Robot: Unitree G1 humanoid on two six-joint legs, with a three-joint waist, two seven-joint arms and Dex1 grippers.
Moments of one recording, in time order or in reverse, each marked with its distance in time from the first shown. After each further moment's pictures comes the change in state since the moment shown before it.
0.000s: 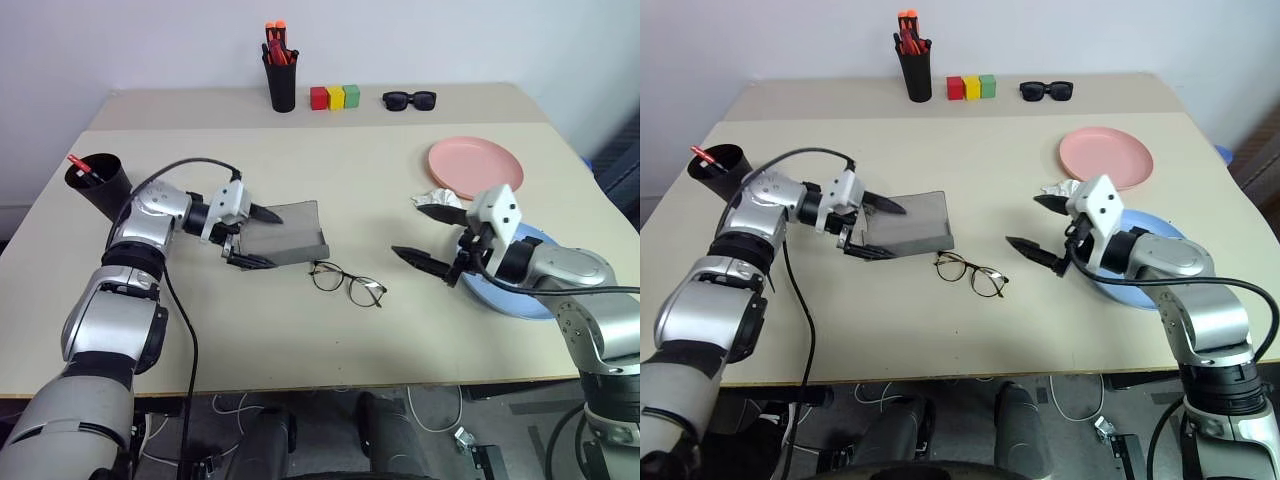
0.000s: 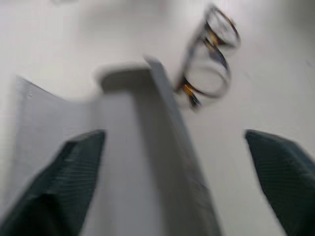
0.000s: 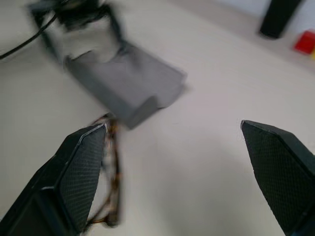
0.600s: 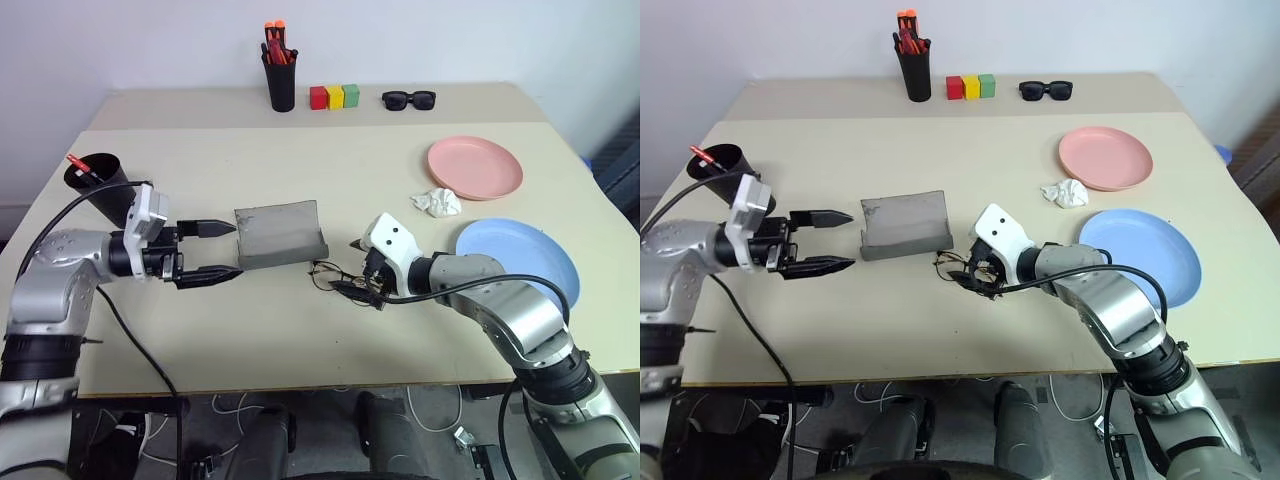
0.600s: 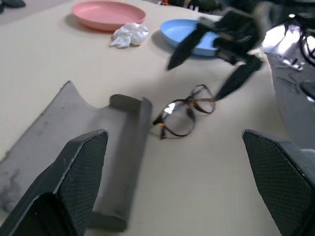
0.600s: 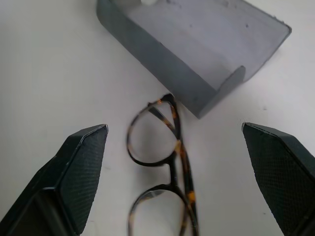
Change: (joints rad) left arm 0.729 0.220 0.359 -1.094 -0.387 0.724 0.220; right arm -0.169 0.106 0.361 -0.051 -0.164 0.309 -0.206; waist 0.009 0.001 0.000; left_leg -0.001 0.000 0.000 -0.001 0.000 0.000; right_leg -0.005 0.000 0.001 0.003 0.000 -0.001
